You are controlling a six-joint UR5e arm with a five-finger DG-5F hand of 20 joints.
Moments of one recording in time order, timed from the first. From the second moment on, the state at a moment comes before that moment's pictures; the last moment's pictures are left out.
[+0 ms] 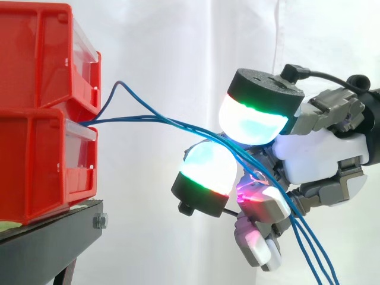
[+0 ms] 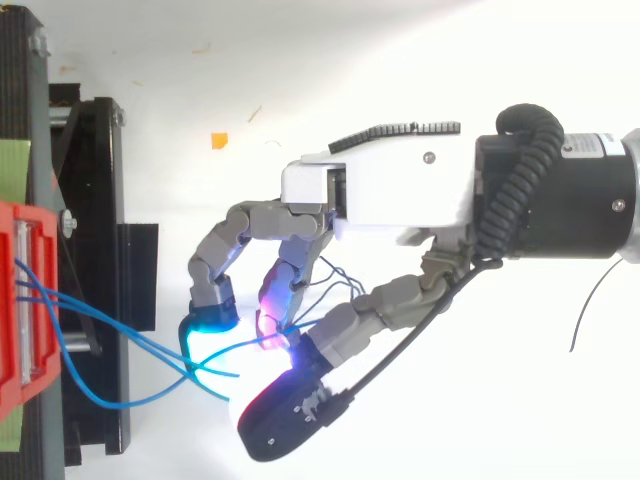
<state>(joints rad) 0.12 -2.30 -1.02 -3.20 -1.49 -0.21</state>
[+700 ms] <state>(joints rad) 0.12 -2.30 -1.02 -3.20 -1.49 -0.19</state>
